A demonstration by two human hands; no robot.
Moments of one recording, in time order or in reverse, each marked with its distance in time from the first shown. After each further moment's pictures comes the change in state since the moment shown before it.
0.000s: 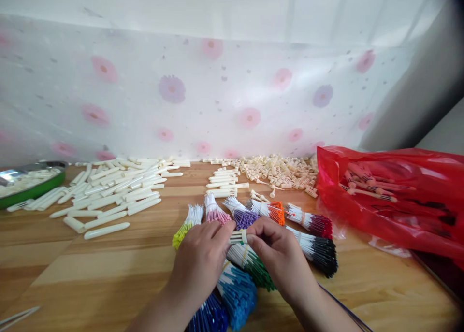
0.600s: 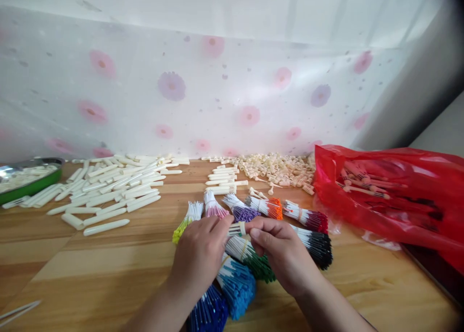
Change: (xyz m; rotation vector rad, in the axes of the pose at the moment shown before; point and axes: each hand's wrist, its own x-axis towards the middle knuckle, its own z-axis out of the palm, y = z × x) left_hand -0.003 -0.003 0.004 -0.022 -0.016 -0.059; right_hand -0.005 0.004 0.001 0.522 -0.098 0.196
